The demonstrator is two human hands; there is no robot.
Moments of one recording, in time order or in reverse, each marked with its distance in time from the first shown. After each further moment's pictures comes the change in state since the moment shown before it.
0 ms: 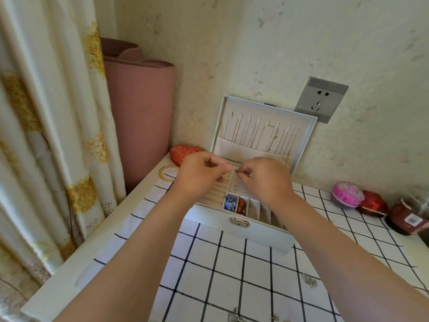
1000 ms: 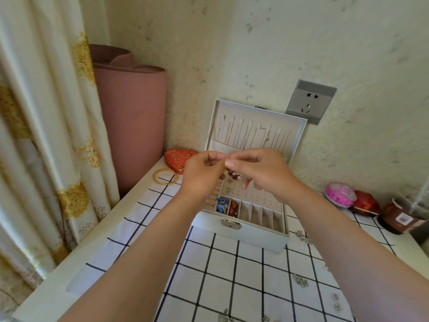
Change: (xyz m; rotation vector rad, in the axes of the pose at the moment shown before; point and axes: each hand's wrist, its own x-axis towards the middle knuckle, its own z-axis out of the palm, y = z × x) left_hand -0.001 0.014 0.028 -0.201 0.087 -0.097; right_hand -0.001 -0.011 -0.055 0.884 -0.206 0.277
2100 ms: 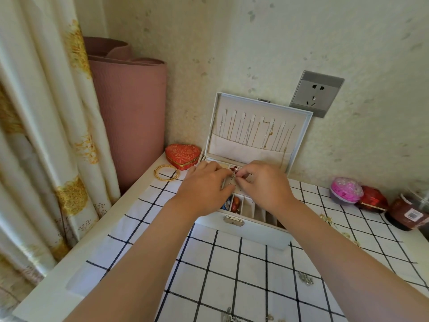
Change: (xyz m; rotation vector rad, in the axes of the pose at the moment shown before) left_hand 0.008 -0.040 -0.013 1.195 -0.232 0.478; right_hand 0.009 0.070 0.018 -0.662 0.182 -0.254
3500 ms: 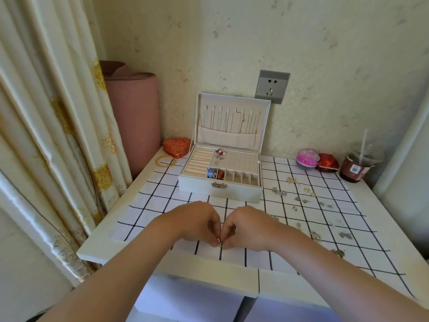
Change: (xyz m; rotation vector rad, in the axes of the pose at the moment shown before) left_hand -0.129 0.059 -0.046 -0.135 -0.712 0.024; right_hand -0.162 -0.078 -0.049 0.085 -0.702 0.092
